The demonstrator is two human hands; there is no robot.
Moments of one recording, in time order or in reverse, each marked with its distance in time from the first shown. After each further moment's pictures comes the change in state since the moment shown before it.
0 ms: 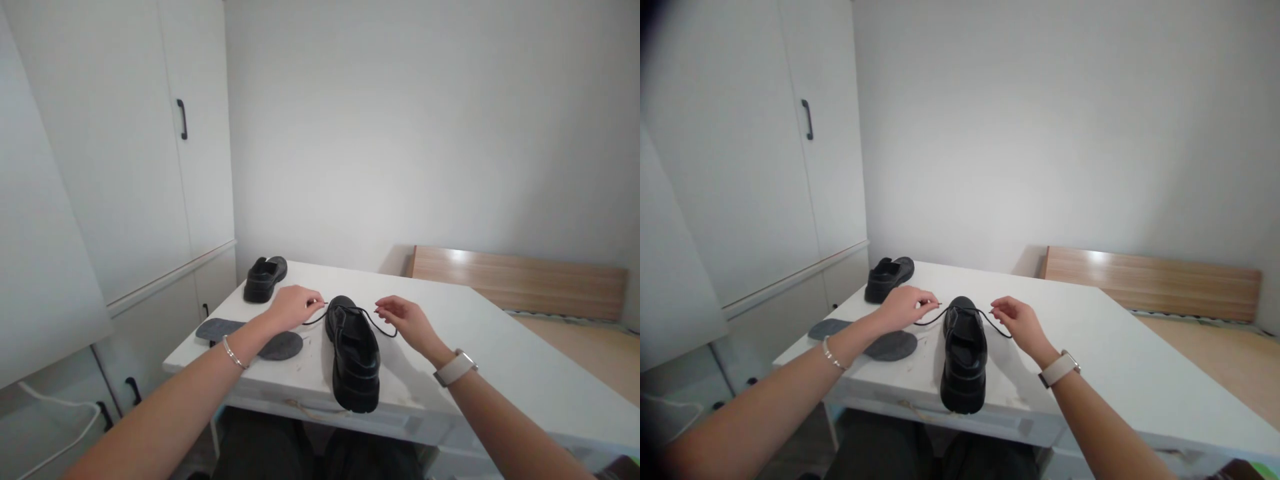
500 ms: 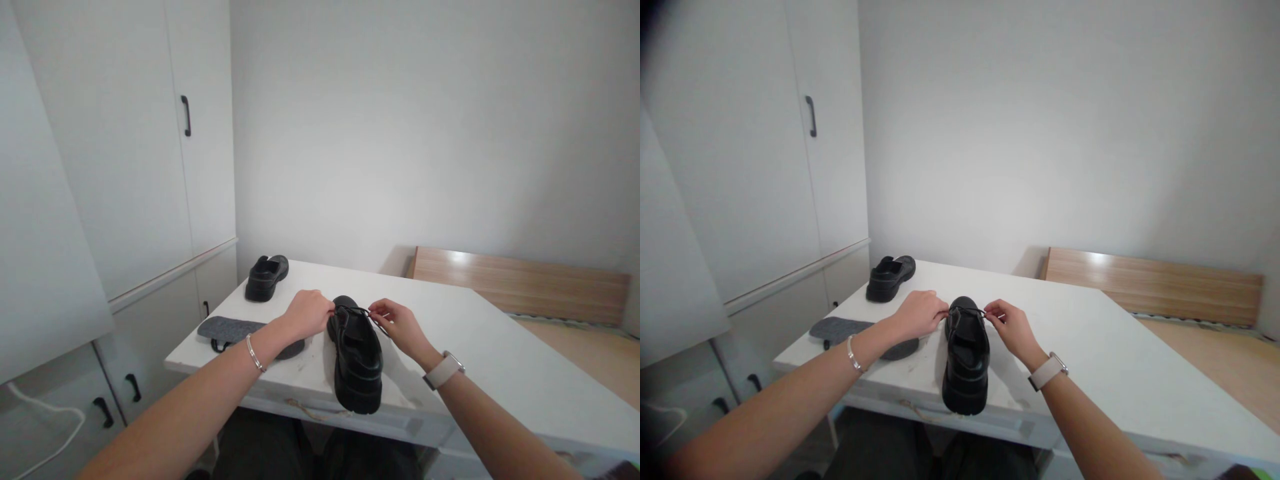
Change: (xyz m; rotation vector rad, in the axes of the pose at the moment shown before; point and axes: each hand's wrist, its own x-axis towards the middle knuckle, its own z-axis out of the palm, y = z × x) left_hand 0.005 0.024 0.019 0.475 -0.124 0.165; right_hand -0.001 -0.007 0.023 -0.254 -0.043 -0.079
